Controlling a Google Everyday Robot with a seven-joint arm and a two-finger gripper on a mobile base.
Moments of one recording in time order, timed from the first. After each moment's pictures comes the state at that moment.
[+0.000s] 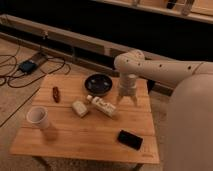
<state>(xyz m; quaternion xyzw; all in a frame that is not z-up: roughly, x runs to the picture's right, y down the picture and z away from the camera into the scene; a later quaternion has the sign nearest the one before) 0.114 0.086 0.765 -0.26 0.30 0.68 0.62</state>
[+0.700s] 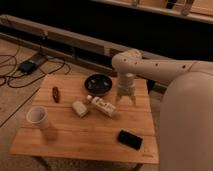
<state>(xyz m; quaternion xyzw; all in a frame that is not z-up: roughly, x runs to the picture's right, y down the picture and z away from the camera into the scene) 0.101 0.084 0.775 -0.28 0.31 0.63 0.66</state>
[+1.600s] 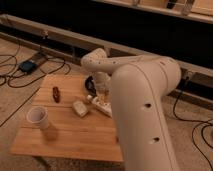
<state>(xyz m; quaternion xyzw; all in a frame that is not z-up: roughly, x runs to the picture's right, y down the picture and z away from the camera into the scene) 0.017 0.072 0.833 -0.31 0.34 0.41 0.79</state>
